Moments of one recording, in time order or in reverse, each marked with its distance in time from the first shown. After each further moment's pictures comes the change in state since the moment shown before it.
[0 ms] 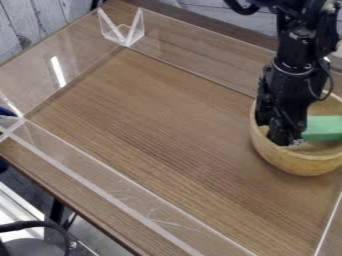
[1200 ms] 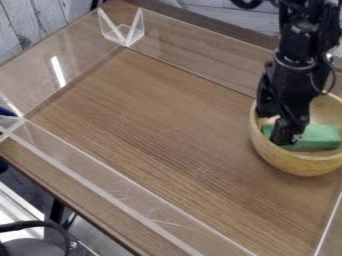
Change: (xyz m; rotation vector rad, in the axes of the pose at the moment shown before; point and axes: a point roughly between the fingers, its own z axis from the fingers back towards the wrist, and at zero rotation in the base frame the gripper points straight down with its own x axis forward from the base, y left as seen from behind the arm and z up) arm 0.000 0.003 0.015 0.011 -0.013 0.015
